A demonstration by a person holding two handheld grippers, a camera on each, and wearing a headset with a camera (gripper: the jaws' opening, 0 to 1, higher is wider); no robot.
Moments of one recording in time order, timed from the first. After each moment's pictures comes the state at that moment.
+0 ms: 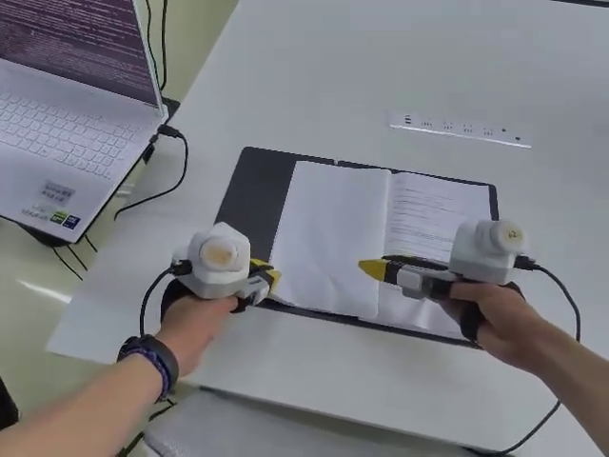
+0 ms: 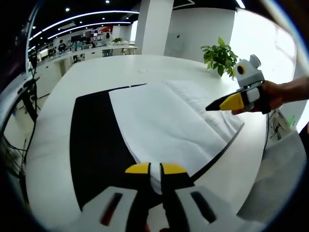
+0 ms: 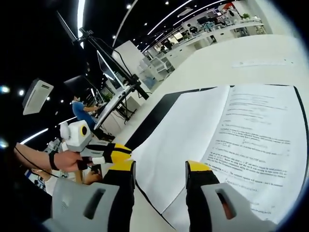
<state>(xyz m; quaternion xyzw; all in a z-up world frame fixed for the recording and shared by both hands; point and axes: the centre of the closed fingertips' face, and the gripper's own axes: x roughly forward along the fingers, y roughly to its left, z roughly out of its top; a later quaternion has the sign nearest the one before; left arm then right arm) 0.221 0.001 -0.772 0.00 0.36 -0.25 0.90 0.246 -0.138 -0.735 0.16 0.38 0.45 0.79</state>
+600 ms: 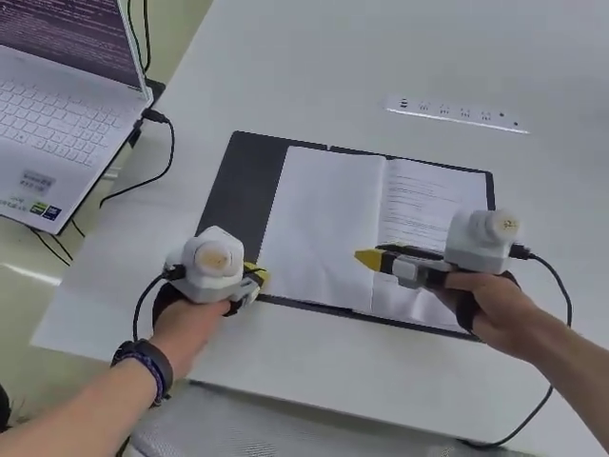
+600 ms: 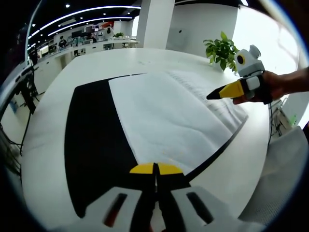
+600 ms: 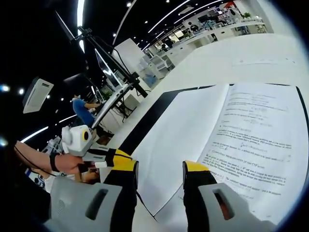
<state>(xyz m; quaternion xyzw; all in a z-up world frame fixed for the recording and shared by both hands) 0.212 0.002 -0.792 0.01 0.38 -0.24 0.89 0.256 -0.136 -0.744 0.15 0.38 0.45 0.79</state>
